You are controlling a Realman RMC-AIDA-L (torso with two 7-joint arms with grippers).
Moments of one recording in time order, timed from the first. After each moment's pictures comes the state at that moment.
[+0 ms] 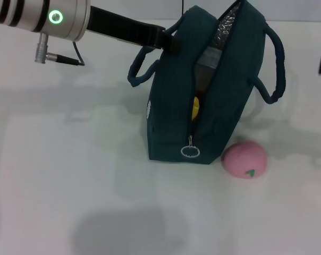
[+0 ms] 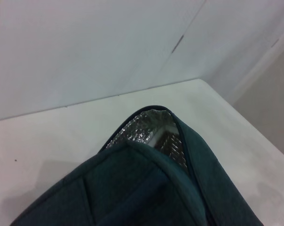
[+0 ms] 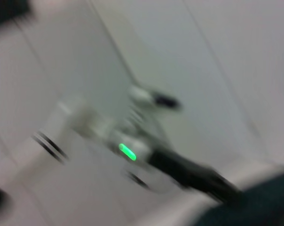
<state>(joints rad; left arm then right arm) -0.74 -2.08 1.05 1.19 2.13 1.49 -2.55 0.41 1.95 -0.72 -1.07 -1.62 -1.97 2.00</state>
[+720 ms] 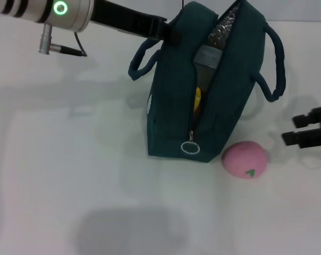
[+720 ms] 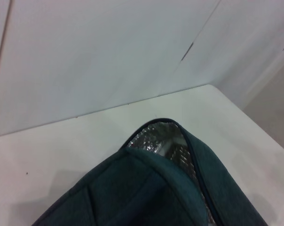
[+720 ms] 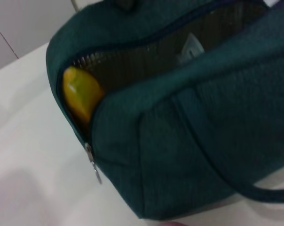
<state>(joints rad) -0.77 -2.08 1.05 1.18 2.16 1.46 -2.56 0.43 2.01 -1.03 -1.31 -2.17 -1.65 2.09</state>
